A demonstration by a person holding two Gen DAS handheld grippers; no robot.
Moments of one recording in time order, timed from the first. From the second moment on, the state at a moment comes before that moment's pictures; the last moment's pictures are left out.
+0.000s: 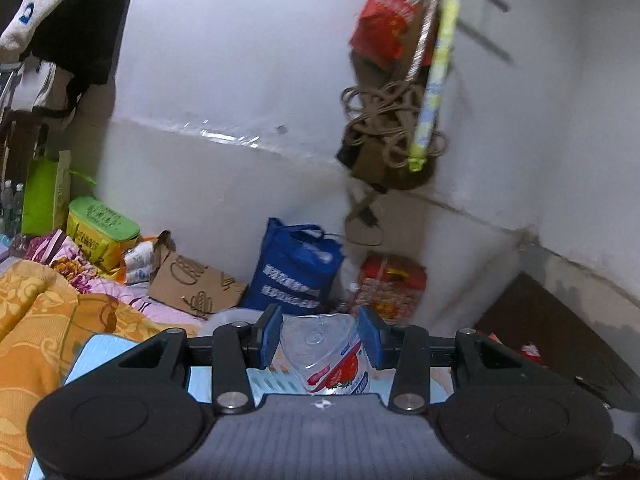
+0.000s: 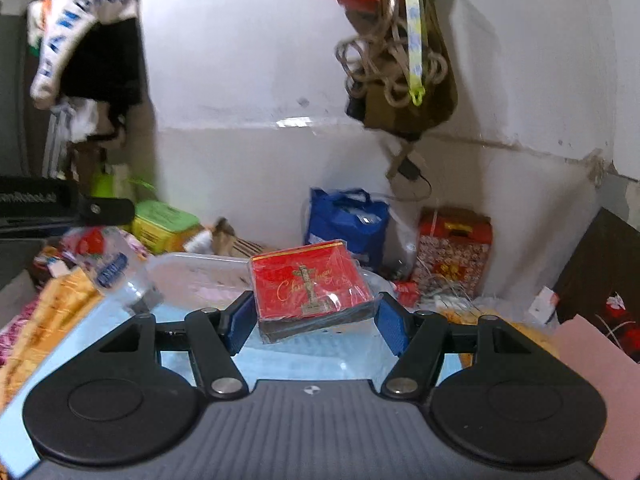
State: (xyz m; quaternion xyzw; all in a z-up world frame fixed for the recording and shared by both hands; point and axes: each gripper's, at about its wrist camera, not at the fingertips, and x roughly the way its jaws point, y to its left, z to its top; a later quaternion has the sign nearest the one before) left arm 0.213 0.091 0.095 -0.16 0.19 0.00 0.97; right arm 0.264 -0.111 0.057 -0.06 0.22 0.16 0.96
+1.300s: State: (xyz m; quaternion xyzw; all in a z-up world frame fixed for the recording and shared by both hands) left arm 0.098 0.097 -0.034 -0.03 0.24 0.00 0.97; right arm 0.106 -0.137 -0.076 -0.13 0.16 0.14 0.97
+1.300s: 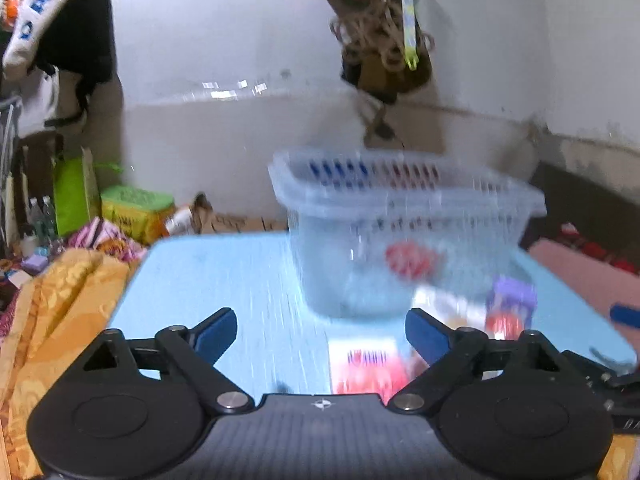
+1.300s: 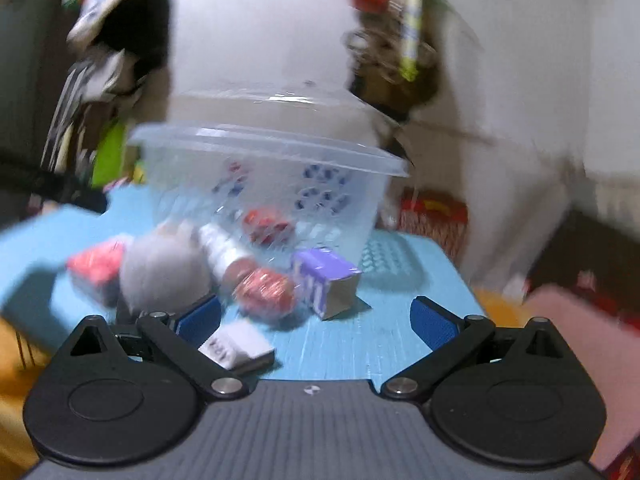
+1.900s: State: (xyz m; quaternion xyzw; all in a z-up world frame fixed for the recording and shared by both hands) left arm 0.094 0.054 -0.093 0.03 0.22 0.03 0.98; right arm 0.094 -0.119 -0.122 -0.12 0.11 0.19 0.97
